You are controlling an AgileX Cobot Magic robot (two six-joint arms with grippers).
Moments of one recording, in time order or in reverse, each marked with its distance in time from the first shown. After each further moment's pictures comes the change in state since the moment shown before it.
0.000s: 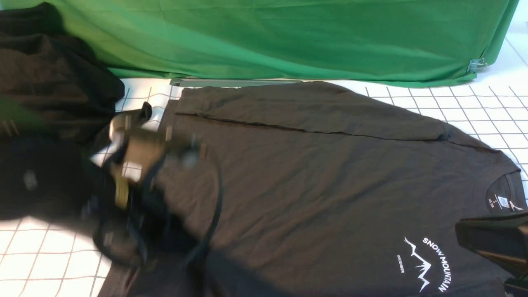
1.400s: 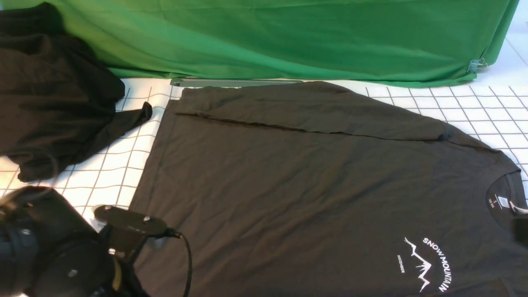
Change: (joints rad) right arm -0.132 -0.061 -0.019 0.000 0.122 -0.032; left arm 0.001 0.108 0.340 0.139 -0.116 -0.245
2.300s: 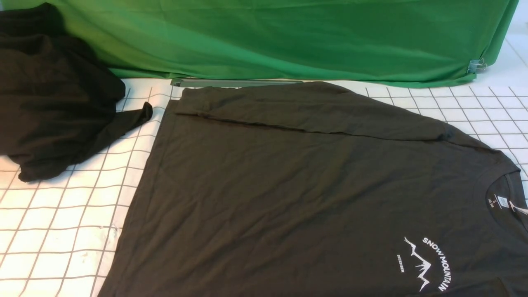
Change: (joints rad) right arm -0.501 -0.682 0.770 0.015 -1.048 0.347; left arm 0.646 -0.640 -0.150 -0.398 -0.063 0.290
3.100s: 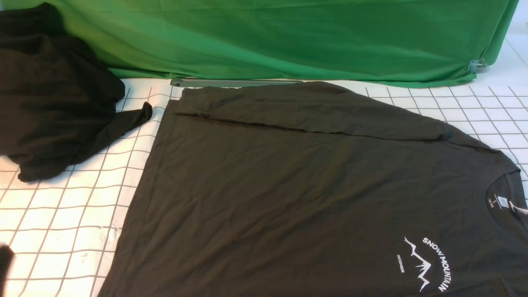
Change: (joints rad) right arm 0.000 0.000 0.000 -0.153 0.473 -0.578; left arm 0.000 -0.704 0.790 -0.064 -0.670 0.218
